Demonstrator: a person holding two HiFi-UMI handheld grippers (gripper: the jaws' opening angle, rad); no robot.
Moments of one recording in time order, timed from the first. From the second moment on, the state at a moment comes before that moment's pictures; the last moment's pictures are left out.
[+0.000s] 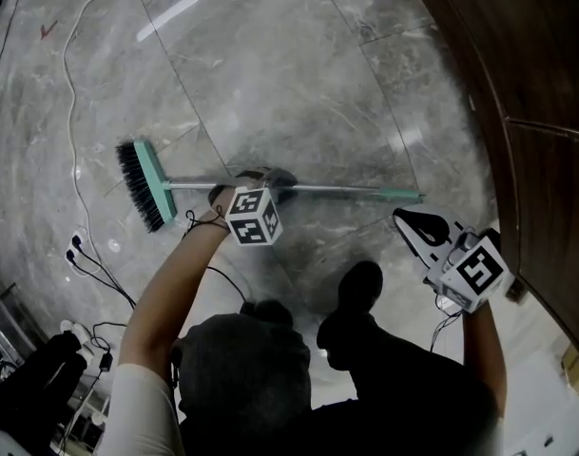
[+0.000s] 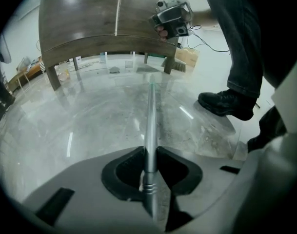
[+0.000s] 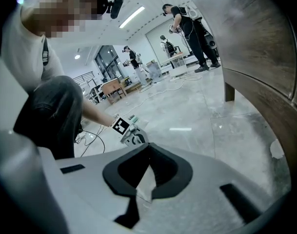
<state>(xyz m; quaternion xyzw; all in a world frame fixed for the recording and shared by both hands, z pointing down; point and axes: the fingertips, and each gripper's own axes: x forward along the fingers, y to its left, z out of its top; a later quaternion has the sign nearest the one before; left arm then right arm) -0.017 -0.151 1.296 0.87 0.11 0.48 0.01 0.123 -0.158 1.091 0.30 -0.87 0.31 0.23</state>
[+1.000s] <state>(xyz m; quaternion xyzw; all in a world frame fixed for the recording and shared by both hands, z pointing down) 0.013 -0.279 1.099 0.92 -0.01 0.38 0.05 0.163 -0.234 0.941 0.37 -0.89 0.18 0.21</state>
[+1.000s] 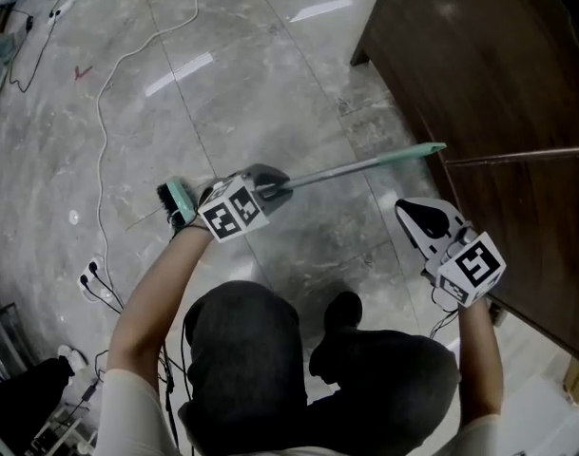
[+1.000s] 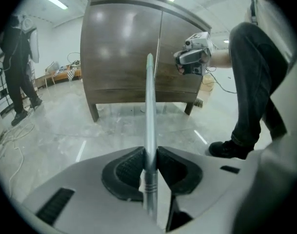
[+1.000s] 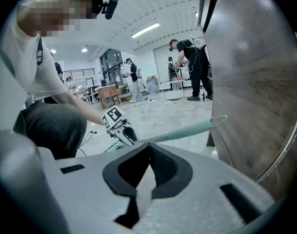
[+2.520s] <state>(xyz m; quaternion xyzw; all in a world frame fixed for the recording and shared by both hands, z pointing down) 0.248 -0.311 0.899 0.98 -0.05 0.18 0.12 0.230 -0.243 0.786 0.45 -0.87 0.05 0.20</state>
